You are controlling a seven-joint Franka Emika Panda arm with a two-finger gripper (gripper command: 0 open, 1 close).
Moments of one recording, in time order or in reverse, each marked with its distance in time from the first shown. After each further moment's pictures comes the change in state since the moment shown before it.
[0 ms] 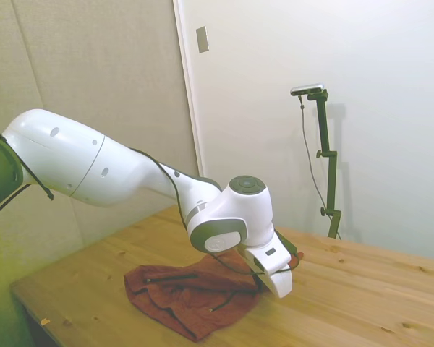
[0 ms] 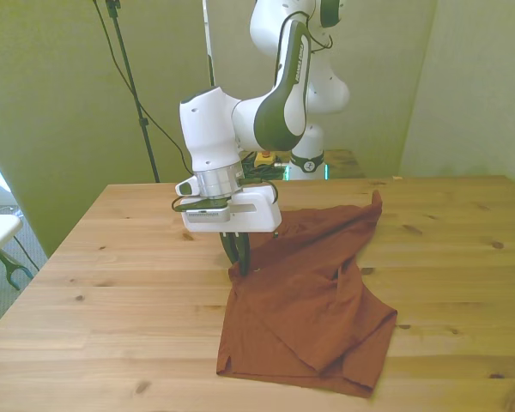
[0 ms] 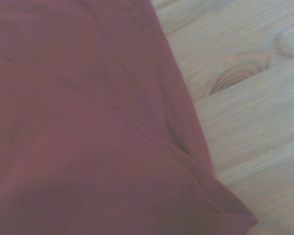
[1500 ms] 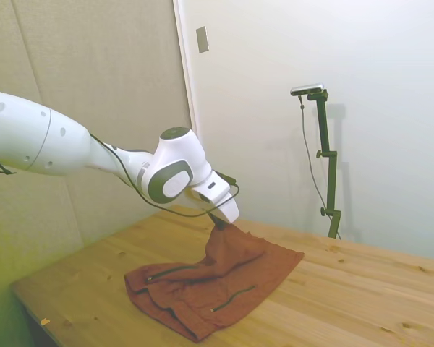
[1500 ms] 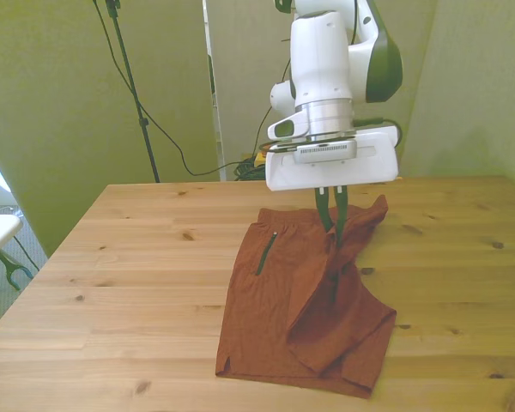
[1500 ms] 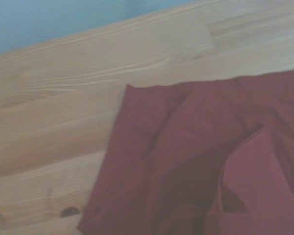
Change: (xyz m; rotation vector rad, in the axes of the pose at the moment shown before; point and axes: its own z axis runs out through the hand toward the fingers) arm -0.162 -0.140 -0.076 0.119 0.128 -0.223
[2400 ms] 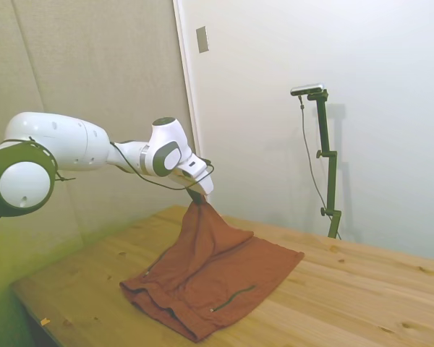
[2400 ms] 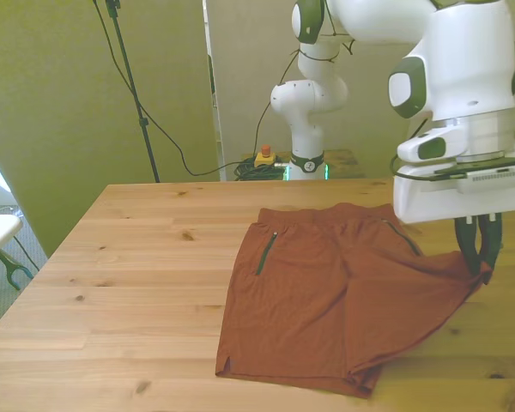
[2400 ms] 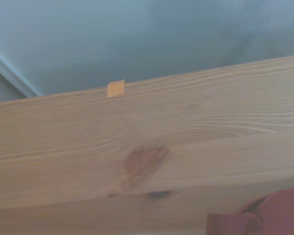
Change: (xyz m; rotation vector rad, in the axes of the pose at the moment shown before) arm -0.097 -0.169 0.056 -0.008 -0.069 -0.085
